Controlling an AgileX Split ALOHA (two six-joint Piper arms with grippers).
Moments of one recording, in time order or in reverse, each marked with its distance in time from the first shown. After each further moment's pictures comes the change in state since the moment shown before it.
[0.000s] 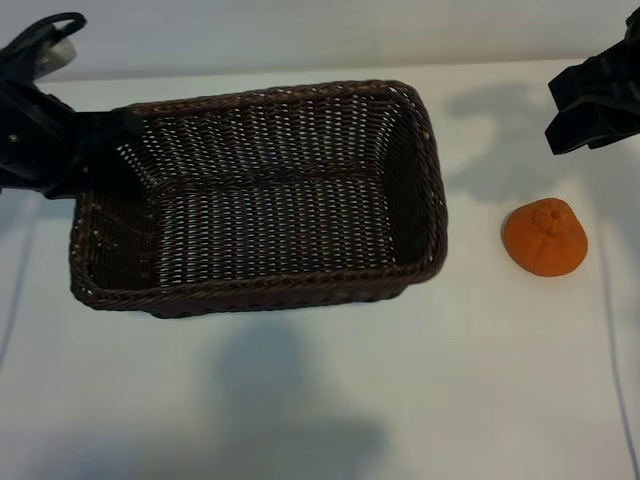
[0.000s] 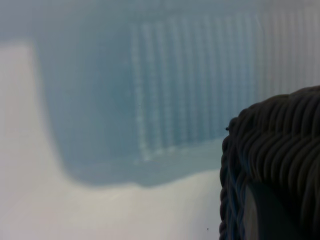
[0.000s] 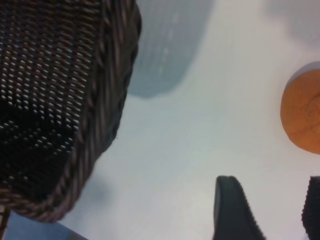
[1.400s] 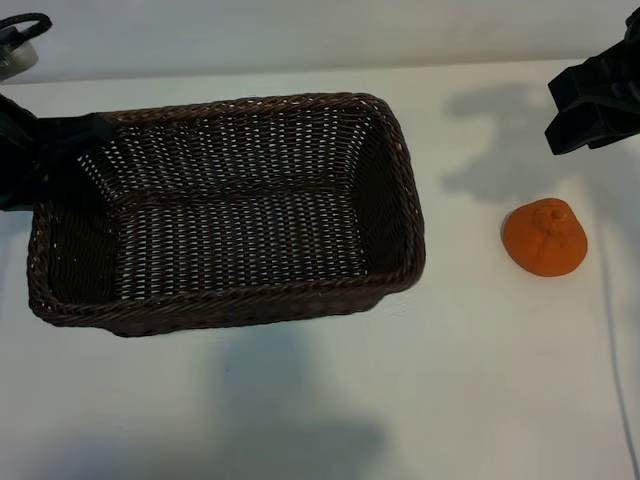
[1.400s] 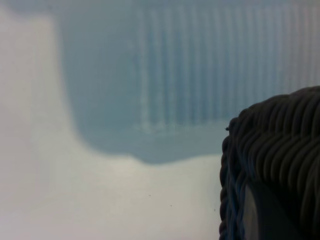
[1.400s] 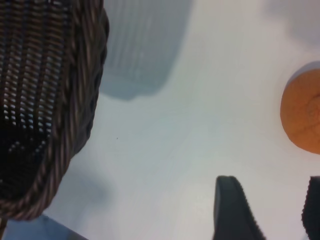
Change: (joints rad) left arm 0.027 -0.094 0.000 0.114 0.108 -0.120; right arm 0.000 0.000 0.000 -0.002 0.000 0.000
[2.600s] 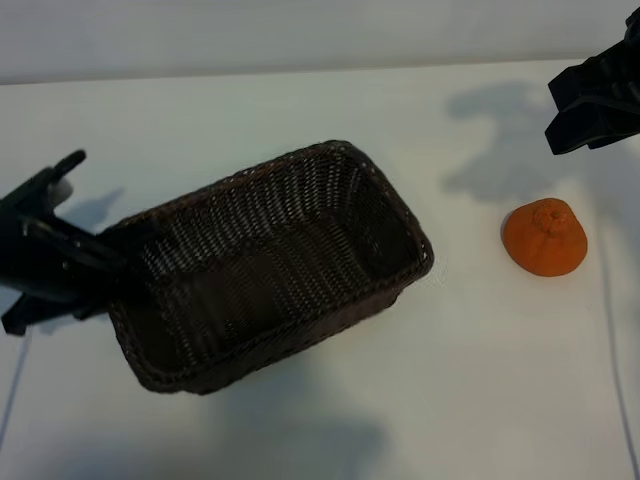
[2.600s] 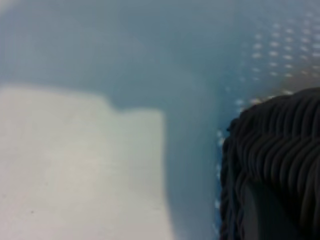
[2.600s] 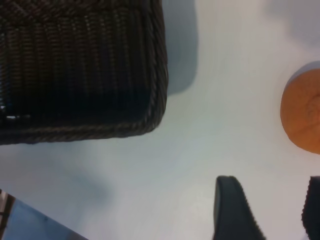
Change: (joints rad) left arm -0.118 -0.001 0.454 -0.039 -0.520 -0.323; right arm 0.000 0.000 0.000 0.000 0.000 0.000
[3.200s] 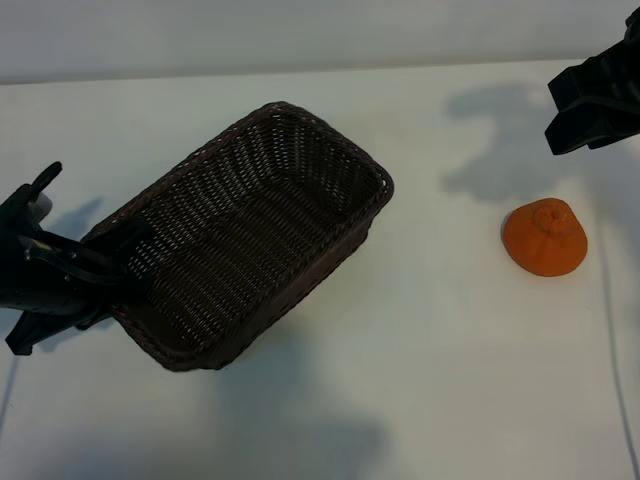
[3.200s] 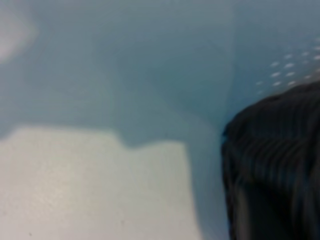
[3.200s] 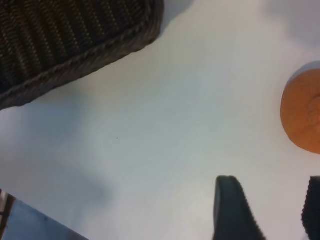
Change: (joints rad) left arm -0.001 -0.001 0.123 -0.023 -0.226 -0.134; right arm 0.000 0.000 0.000 0.000 0.000 0.000
